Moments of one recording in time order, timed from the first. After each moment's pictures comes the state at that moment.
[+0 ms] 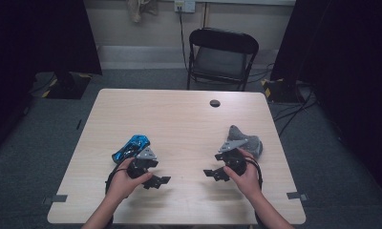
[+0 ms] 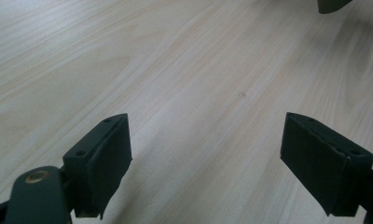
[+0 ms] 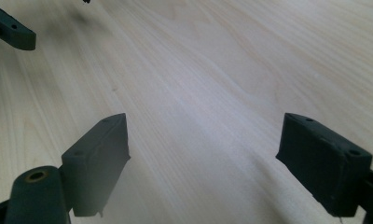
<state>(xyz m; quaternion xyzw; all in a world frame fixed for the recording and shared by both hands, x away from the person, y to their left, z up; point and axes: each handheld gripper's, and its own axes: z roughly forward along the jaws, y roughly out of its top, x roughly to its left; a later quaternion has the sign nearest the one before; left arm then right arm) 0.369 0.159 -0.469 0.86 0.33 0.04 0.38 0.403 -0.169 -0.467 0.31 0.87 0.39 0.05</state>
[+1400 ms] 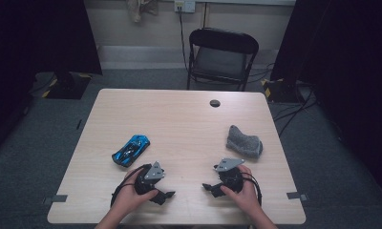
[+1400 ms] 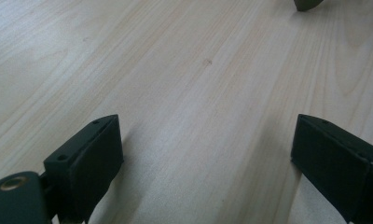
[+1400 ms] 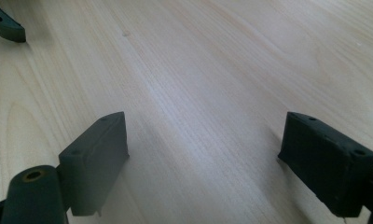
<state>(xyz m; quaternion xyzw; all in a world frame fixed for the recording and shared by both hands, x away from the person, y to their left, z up) 0.344 0.140 -0.501 0.89 0.24 0.09 0.38 0.366 -0.165 -0.501 0.26 0.88 0.38 0.11</state>
